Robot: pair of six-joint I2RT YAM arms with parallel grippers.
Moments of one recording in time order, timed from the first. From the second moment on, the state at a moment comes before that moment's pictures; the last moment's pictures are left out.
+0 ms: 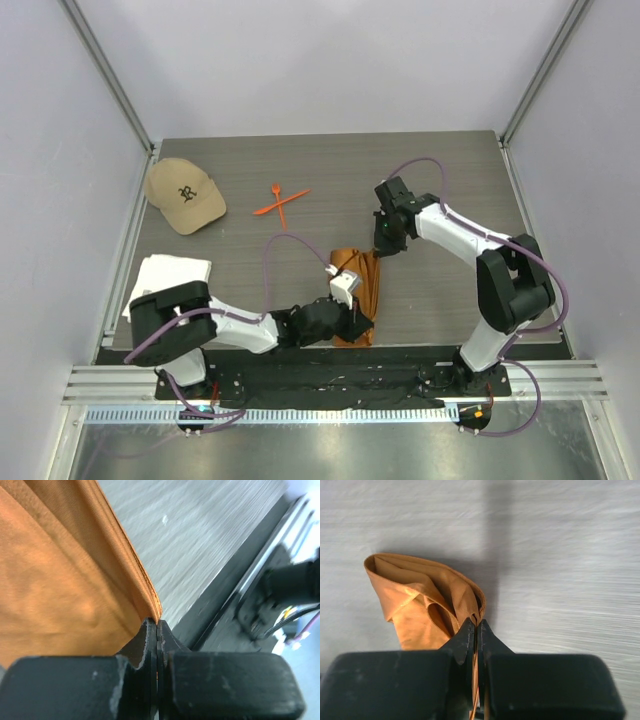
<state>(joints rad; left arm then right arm) -1.29 1.59 0.54 0.61 -0.20 -0.70 0.45 1.68 1.15 -0.63 -0.07 0.53</state>
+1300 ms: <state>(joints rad) -1.10 1.83 0.32 1.27 -0.02 -0.90 0.47 1.86 1.40 -0.80 0.04 0.56</state>
